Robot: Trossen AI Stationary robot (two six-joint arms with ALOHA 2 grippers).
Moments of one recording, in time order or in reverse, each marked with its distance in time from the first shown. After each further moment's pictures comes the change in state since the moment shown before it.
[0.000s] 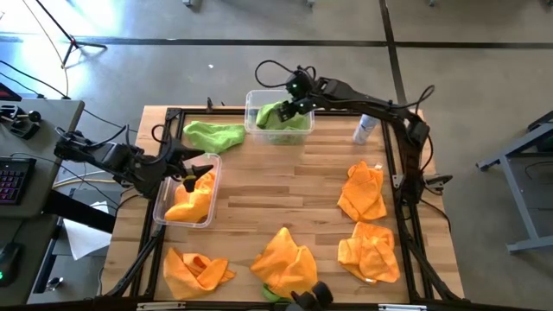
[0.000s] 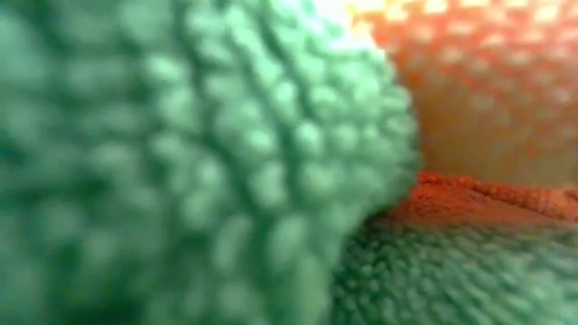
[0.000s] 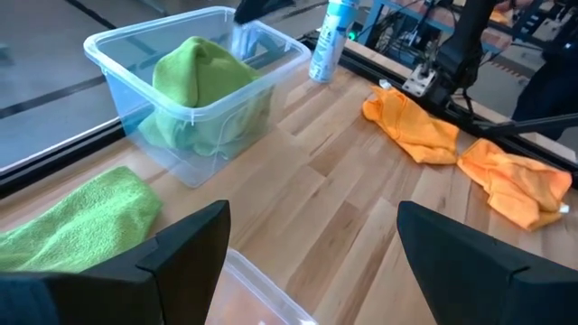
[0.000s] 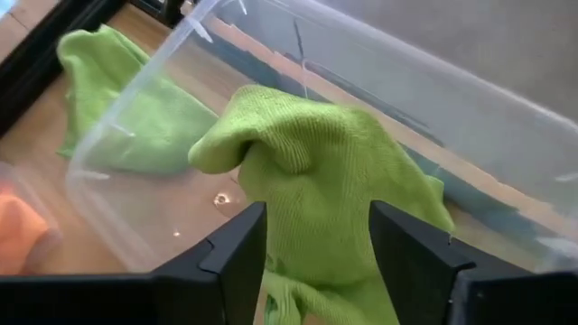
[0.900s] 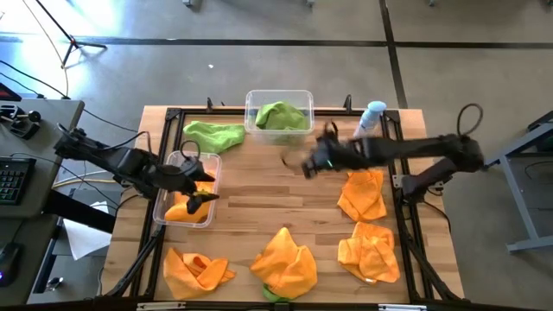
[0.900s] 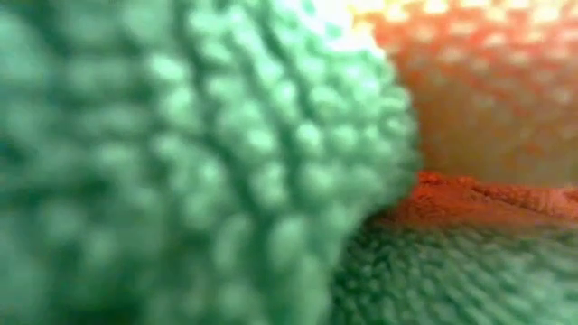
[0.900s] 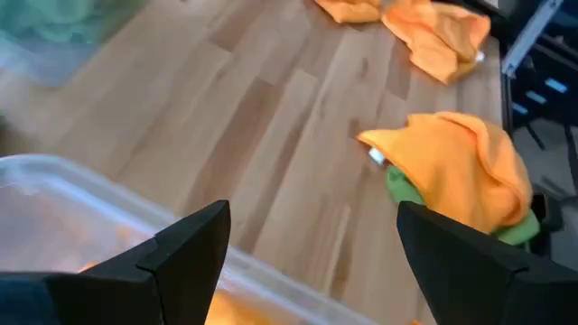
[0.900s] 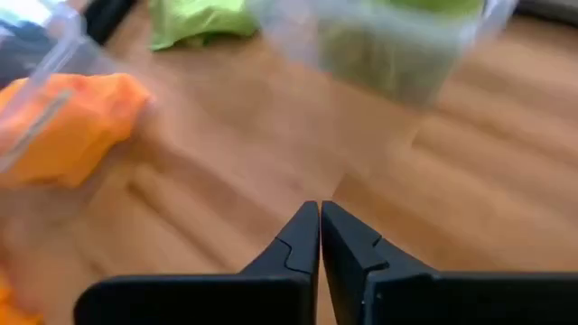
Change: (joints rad) left arm -0.003 0.198 0.052 -0.027 0.415 -0.003; right arm 0.568 -0.528 -0.557 -0.034 0.339 0.582
